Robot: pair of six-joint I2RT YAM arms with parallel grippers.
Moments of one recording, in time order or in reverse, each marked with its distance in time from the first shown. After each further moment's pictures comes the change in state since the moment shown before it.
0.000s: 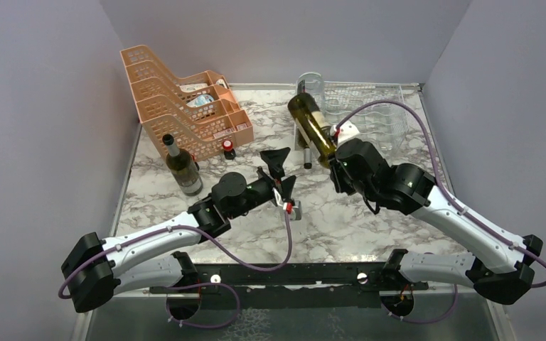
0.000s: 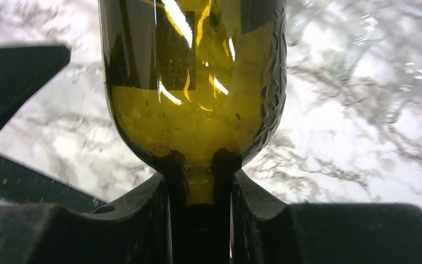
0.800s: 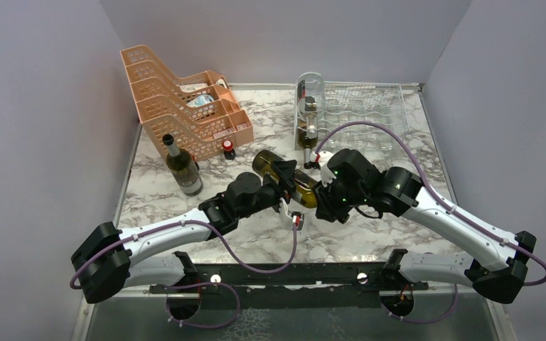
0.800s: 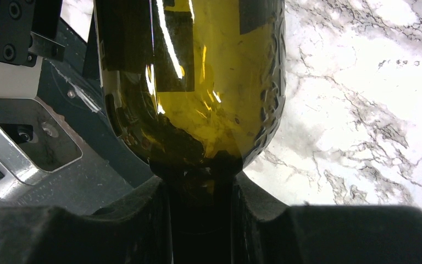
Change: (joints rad) left arm 0.005 0.106 -0.003 -0.095 0.019 0.205; right arm -0.006 0.018 -0.071 -0.055 -0.486 -0.034
